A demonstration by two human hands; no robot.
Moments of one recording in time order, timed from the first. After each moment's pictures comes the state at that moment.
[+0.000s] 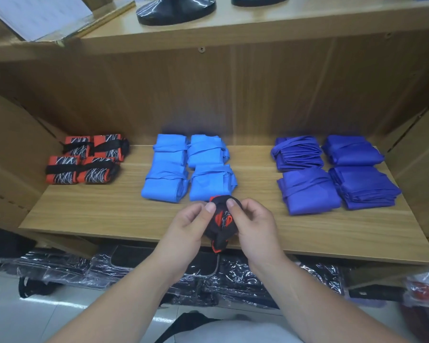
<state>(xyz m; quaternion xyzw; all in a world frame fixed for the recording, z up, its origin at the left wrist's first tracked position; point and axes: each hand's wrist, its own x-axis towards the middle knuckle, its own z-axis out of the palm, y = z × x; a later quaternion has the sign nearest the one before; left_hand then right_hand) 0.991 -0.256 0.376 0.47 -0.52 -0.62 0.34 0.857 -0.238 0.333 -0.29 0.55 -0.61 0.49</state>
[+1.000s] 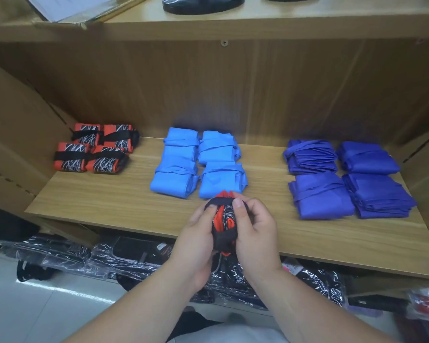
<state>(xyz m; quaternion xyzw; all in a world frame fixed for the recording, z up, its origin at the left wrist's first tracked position) 0.977 -0.243 0.371 0.50 -0.33 -0.69 0.41 0.883 -0.236 0.332 -0.32 0.54 -0.64 0.44</state>
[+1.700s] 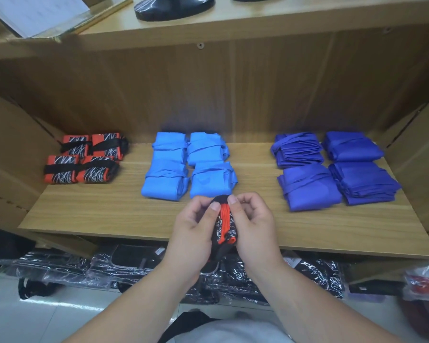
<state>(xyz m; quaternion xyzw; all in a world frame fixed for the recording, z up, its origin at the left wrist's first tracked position) 0.973 -0.240 0.380 0.49 -0.47 -0.59 0.43 0.870 -0.228 0.345 -0.26 0.52 -0.65 0.48</state>
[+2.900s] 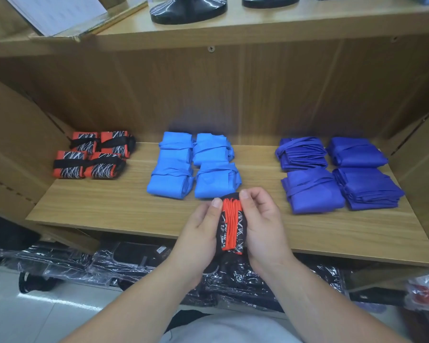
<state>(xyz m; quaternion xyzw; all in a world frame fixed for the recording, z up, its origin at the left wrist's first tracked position) 0.977 -0.234 0.376 0.49 -0.49 -0.62 0.37 0.863 -0.226 0.362 -0.23 0.45 -0.67 0.55</state>
